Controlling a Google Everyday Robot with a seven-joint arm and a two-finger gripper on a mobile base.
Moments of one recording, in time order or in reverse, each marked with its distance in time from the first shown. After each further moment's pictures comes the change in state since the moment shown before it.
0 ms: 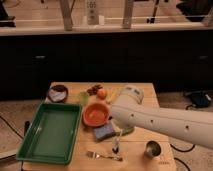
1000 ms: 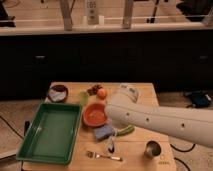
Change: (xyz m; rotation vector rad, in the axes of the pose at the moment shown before) arm -0.006 -0.029 -0.011 0.042 0.000 -0.104
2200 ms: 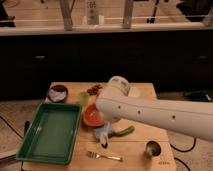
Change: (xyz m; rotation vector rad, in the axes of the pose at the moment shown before) arm 0.009 -0.051 -0.017 0.054 0.012 -0.120
